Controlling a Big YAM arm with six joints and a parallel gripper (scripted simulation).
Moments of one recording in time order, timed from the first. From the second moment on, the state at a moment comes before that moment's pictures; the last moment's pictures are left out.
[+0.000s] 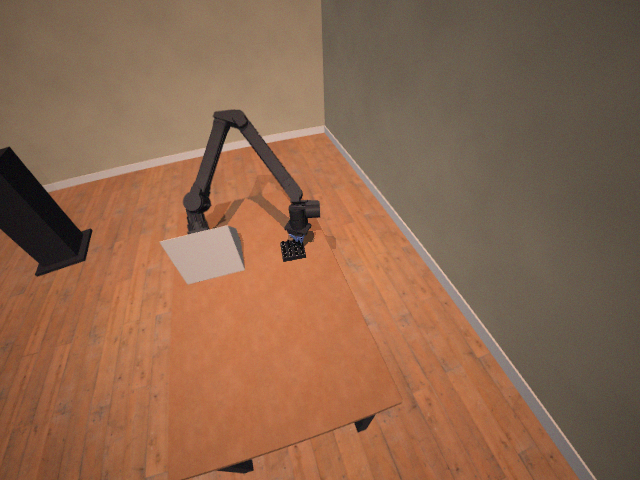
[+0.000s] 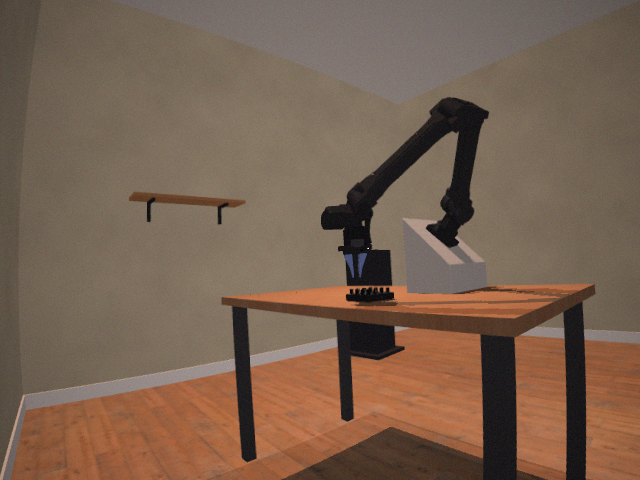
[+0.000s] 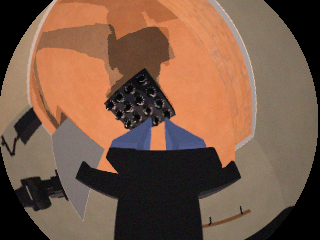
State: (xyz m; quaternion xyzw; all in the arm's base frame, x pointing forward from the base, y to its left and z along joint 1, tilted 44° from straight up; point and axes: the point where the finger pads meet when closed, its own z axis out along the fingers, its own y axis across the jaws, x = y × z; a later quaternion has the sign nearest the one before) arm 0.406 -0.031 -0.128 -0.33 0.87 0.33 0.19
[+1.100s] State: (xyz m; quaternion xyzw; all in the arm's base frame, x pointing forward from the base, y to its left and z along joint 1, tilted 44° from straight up) arm 0.407 -0.037 -0.119 0.06 0.92 0.38 0.04
